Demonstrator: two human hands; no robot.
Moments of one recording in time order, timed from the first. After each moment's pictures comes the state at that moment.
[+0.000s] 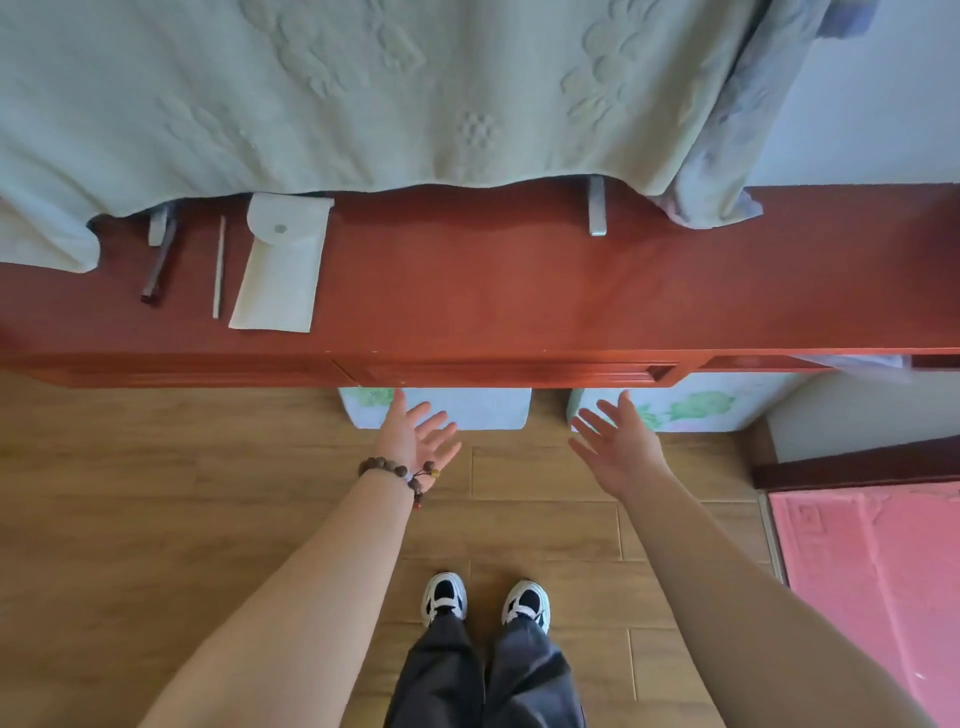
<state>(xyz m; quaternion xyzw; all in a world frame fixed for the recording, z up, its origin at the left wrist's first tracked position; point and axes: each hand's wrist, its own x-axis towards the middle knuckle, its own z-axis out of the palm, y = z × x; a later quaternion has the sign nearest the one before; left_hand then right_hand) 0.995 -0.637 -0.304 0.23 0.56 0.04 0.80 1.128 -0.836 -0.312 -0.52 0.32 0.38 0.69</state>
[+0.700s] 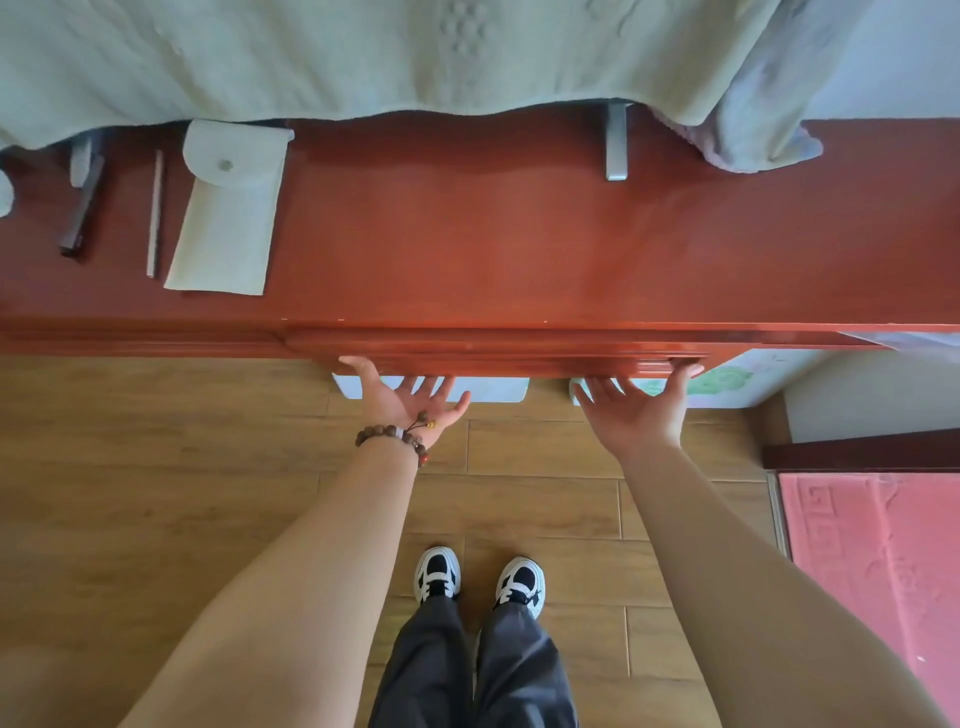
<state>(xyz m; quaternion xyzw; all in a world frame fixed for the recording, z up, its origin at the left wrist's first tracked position) 1.027 -0.631 -0.352 0.01 0.51 0.16 0.85 1.162 -0.834 -0.365 -0.27 0.36 0.34 0.83</state>
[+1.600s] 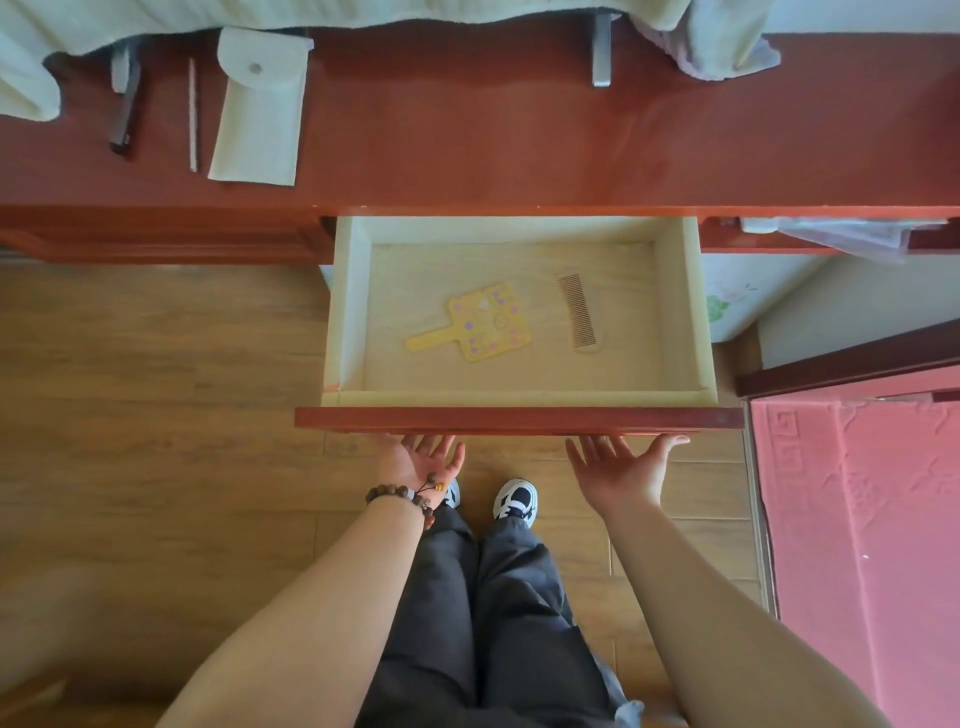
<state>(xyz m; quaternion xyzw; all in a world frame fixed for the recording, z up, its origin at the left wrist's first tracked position) 0.869 -0.751 -0.338 0.01 0.59 0.14 0.80 0.991 -0.940 -0.350 -0.28 0.45 0.31 0.79</state>
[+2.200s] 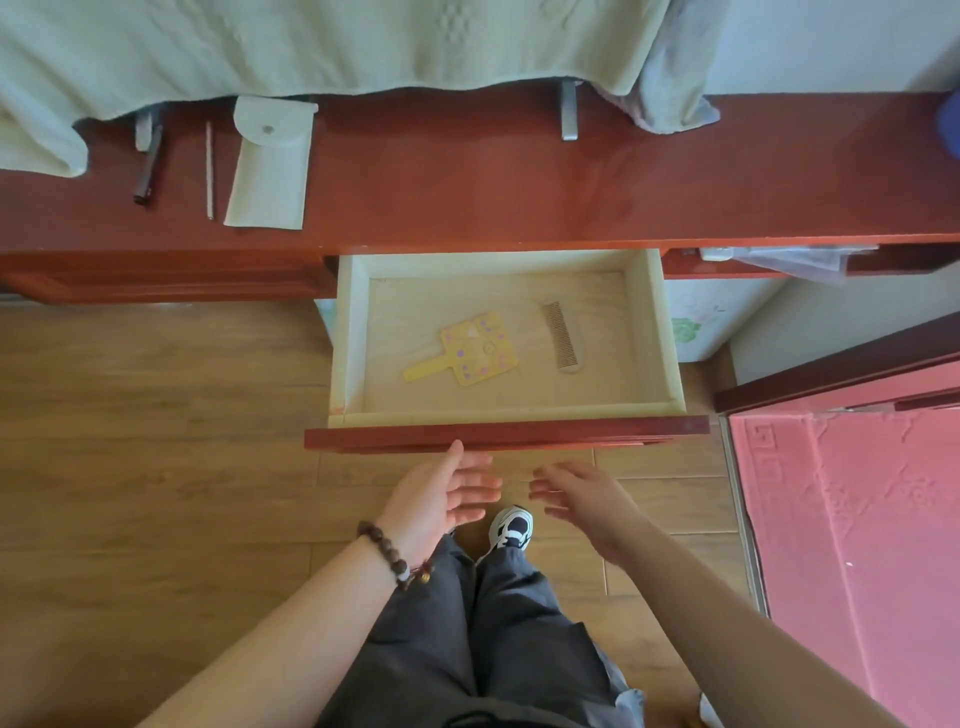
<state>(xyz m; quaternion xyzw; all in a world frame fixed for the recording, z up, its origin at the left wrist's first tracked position) 0.855 -0.774 -0.235 0.45 0.46 -0.17 0.75 0.959 -0.939 -0.274 -0.69 0.12 0.53 0.47</state>
